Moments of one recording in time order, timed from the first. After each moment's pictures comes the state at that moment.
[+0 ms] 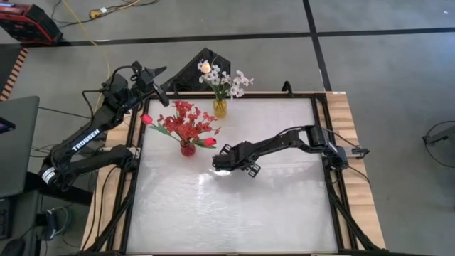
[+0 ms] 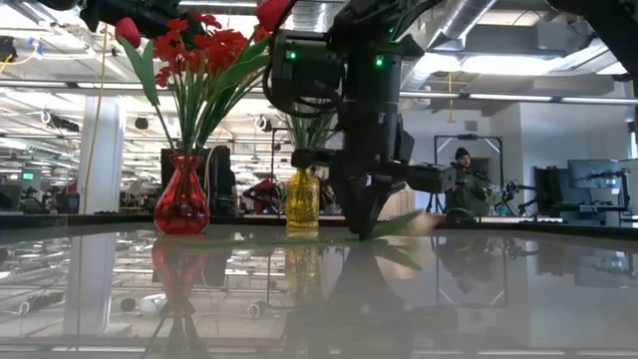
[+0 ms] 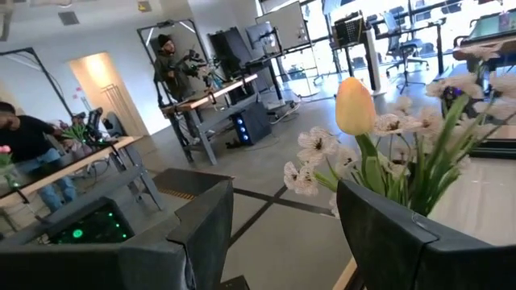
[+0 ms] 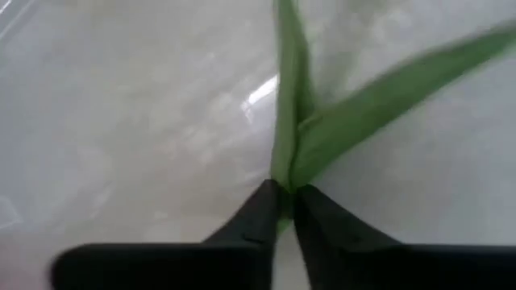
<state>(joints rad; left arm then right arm) 0.92 0.83 0.76 0.14 0.15 0.31 0.04 2.23 1.62 -0.96 0.40 2.22</state>
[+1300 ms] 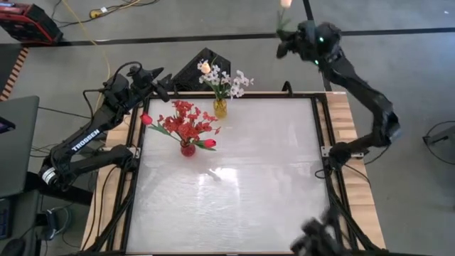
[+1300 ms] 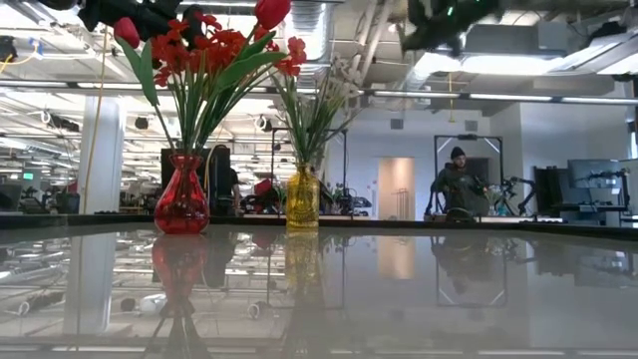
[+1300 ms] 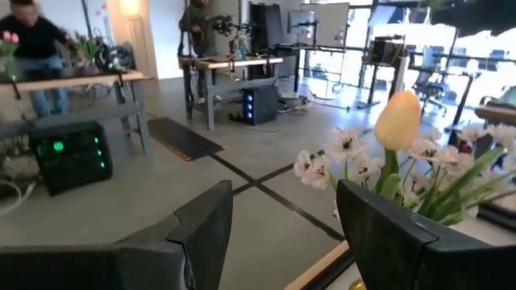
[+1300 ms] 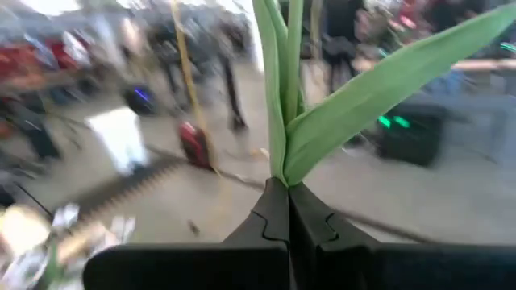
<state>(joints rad) 0.92 0.83 0.76 0.09 0.04 -0.02 -0.88 1.38 1.46 -0.12 -0.04 0.11</state>
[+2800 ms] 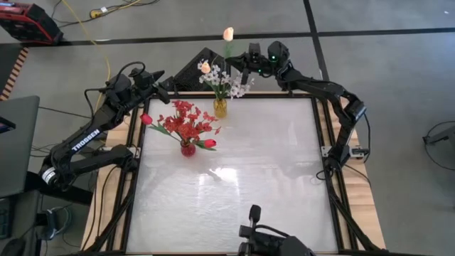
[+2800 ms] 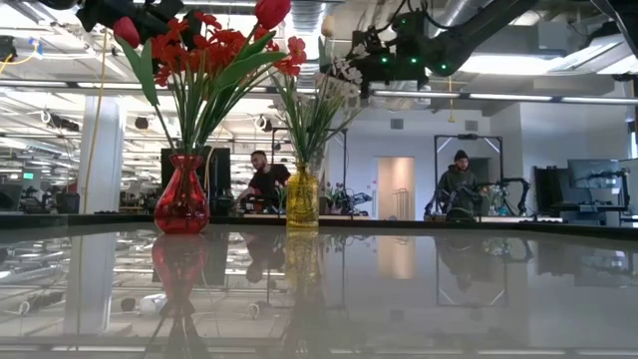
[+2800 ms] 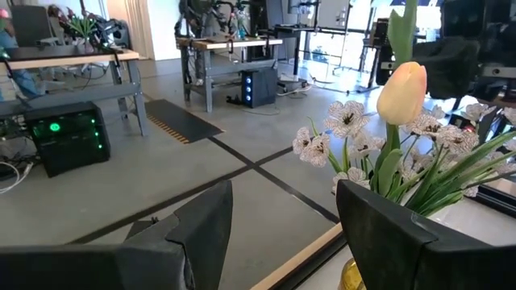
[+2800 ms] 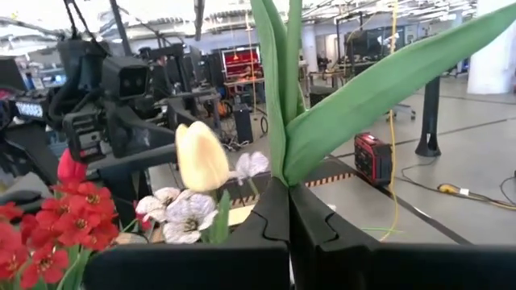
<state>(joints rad) 0.92 0.83 0.76 0.03 0.04 -0.04 -0.75 1.82 1.45 0.50 -0.55 0.16</state>
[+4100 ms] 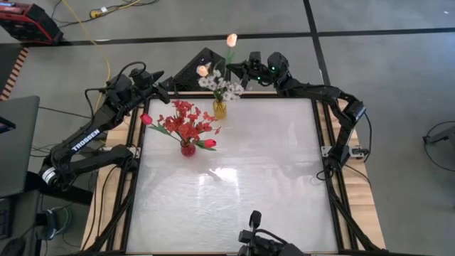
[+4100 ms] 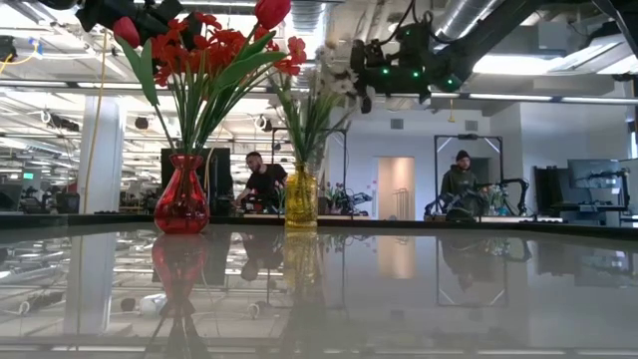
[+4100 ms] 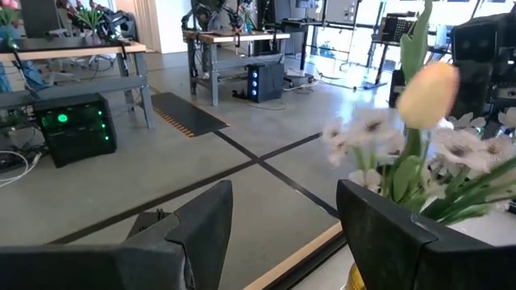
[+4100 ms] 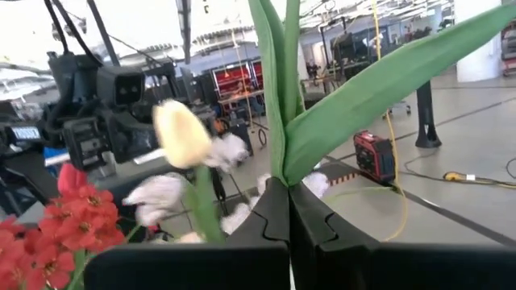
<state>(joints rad) 0.92 0.83 0.76 0.01 0.01 -0.05 -0.72 1.82 1.29 0.70 -0.47 0.30</state>
